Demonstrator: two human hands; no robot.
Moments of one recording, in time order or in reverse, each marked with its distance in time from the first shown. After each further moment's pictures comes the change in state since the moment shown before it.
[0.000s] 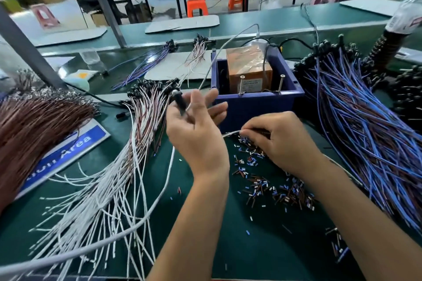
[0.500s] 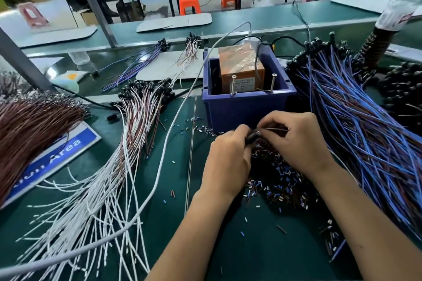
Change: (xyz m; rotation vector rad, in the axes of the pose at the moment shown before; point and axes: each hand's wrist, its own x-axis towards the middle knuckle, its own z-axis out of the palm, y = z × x) left_hand -0.015 -0.056 -0.022 0.963 -0.811 0.521; right_hand -0.019 0.026 -0.012 0.050 0.172 0.083
